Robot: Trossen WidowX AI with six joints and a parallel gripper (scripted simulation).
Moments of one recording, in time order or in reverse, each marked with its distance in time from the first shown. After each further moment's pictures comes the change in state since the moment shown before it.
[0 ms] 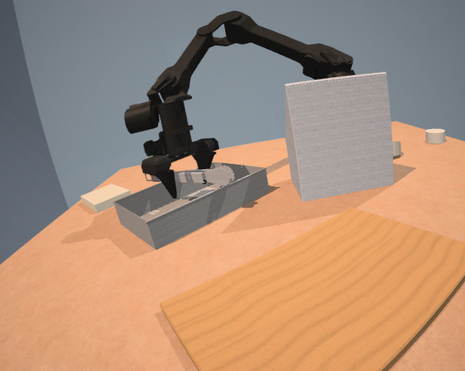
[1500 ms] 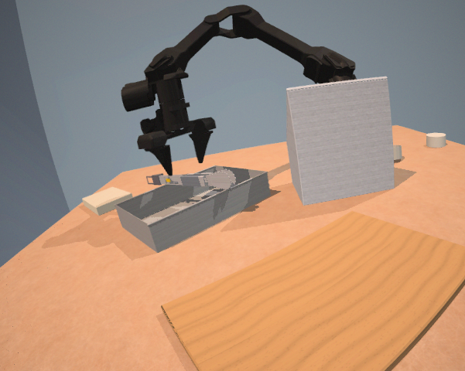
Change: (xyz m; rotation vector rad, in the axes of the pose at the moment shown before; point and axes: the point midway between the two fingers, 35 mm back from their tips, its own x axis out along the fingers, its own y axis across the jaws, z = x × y) arm -0.059 -0.003 0.003 -0.005 0.002 0.002
